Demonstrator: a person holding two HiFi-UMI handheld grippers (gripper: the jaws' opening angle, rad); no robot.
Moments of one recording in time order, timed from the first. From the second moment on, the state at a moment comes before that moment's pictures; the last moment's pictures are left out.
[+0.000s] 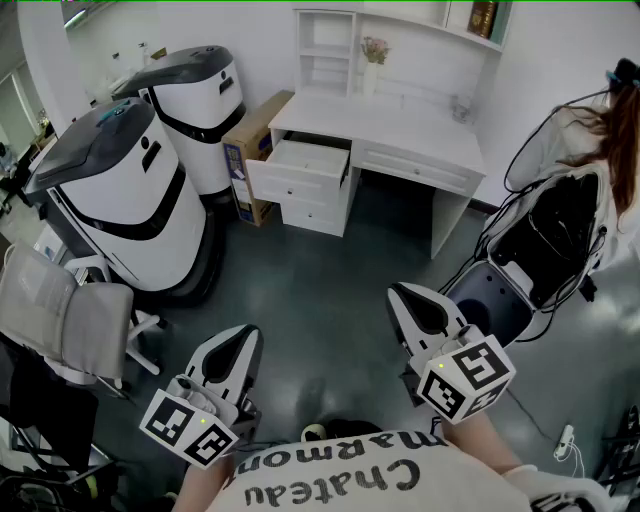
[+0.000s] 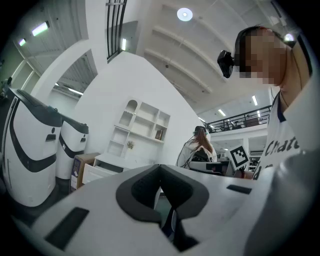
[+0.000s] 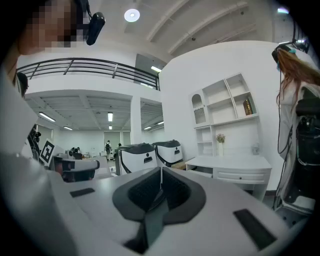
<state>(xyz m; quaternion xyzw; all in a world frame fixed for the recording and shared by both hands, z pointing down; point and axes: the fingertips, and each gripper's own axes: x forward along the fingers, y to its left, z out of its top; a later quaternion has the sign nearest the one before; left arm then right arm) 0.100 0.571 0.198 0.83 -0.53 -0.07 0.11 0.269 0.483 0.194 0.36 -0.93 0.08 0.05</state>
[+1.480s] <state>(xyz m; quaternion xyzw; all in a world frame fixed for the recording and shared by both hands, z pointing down) 0.097 0.357 0.211 0.85 -0.50 -0.09 0.14 0.254 0.254 0.219 0.33 -0.94 0.12 0.03</state>
